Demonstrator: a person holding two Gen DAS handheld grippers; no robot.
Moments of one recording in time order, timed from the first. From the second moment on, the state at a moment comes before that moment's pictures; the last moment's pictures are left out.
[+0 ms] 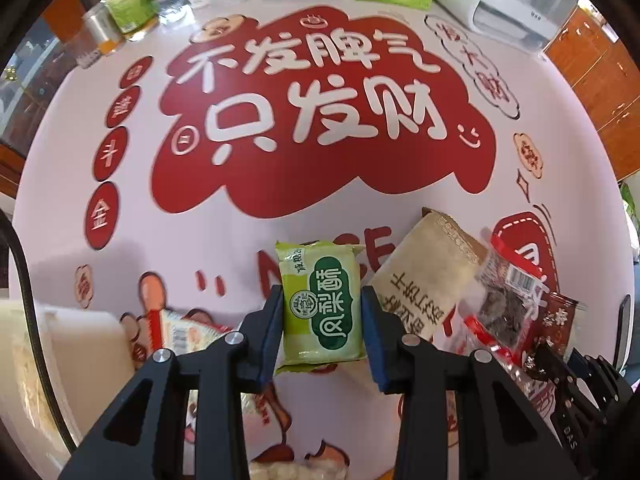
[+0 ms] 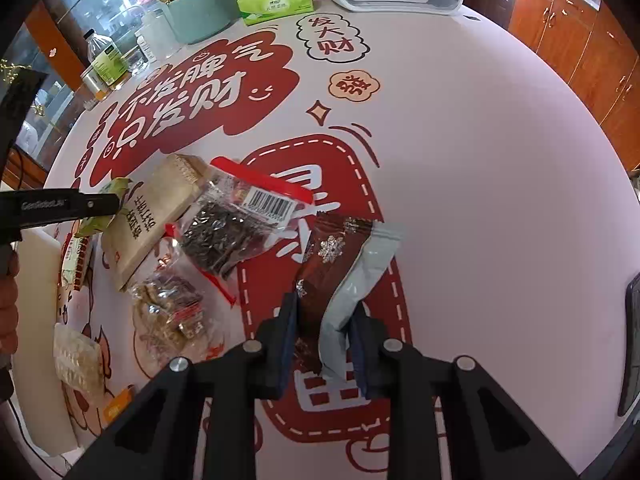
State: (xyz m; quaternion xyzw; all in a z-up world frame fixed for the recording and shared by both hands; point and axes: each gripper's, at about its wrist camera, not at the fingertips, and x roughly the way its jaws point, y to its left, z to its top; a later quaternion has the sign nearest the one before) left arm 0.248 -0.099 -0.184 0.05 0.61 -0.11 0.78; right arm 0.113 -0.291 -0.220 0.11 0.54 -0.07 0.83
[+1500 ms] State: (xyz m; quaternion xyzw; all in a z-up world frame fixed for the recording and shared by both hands) left arm 0.041 0.156 -0.014 0.07 0.48 -0.11 0.87; right arm 0.021 0.028 -0.032 -0.03 0.38 0.11 0.92
